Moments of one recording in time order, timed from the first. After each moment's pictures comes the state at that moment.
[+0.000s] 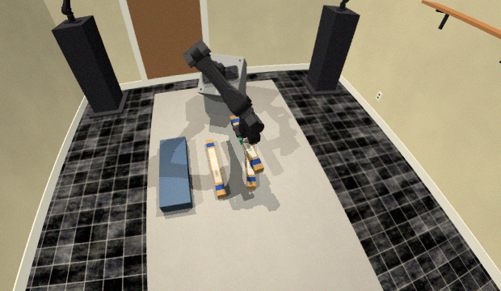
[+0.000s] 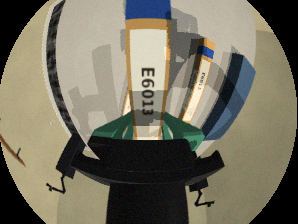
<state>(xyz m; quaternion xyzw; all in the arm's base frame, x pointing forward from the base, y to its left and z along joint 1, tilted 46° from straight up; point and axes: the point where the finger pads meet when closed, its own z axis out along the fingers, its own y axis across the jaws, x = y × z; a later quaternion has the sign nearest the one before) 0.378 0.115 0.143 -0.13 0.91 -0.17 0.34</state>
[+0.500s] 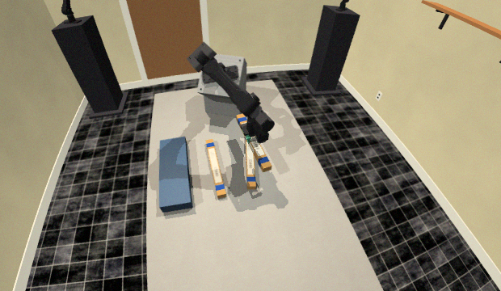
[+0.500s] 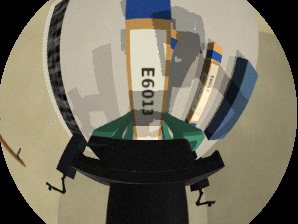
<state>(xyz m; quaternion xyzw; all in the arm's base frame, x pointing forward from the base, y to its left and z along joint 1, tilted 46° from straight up) 0.375 0.148 0.130 -0.13 0.92 -0.17 0.34</state>
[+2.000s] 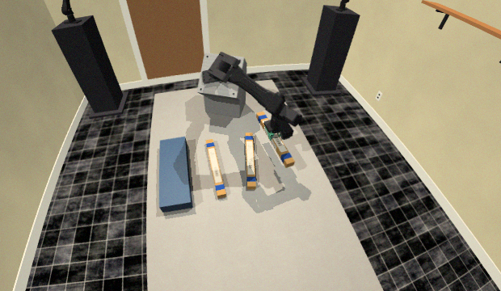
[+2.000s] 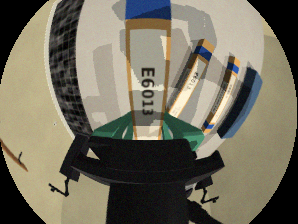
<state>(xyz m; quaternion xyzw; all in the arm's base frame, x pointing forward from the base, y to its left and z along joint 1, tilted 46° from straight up) 0.373 0.250 0.092 -0.13 0.91 -0.17 0.34</state>
